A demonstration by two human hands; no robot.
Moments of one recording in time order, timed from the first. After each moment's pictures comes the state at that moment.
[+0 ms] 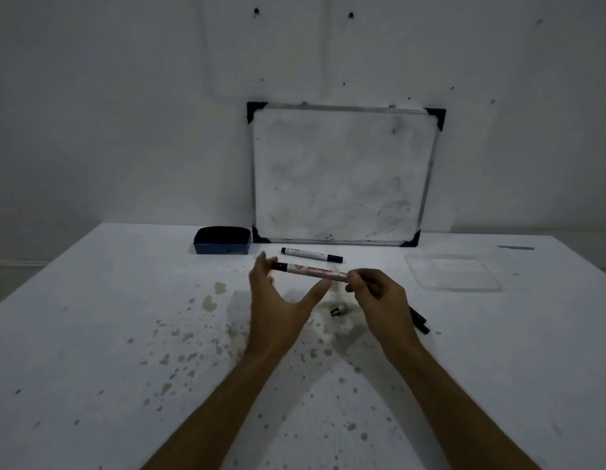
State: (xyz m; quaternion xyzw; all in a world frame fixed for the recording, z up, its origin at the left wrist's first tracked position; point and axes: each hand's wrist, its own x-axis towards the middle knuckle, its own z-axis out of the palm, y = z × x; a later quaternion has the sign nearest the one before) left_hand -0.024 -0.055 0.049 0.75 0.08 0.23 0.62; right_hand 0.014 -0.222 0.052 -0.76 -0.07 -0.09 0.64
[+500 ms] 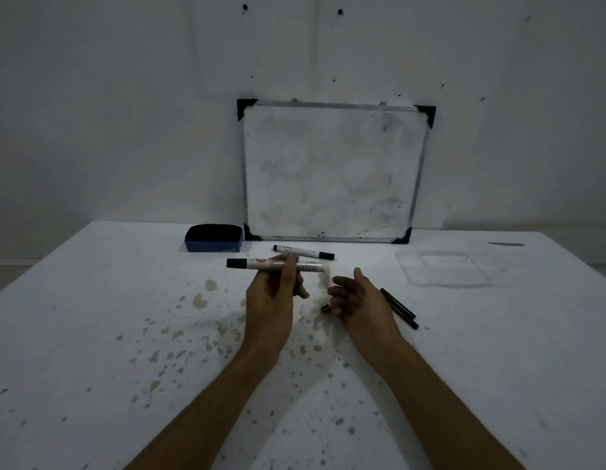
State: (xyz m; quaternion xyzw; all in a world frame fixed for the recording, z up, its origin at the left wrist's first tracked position) left_hand -0.026 -0.068 0.055 0.64 0.03 0.24 0.73; right_hand 0.012 -0.212 0.055 -0.49 0.09 0.13 0.86
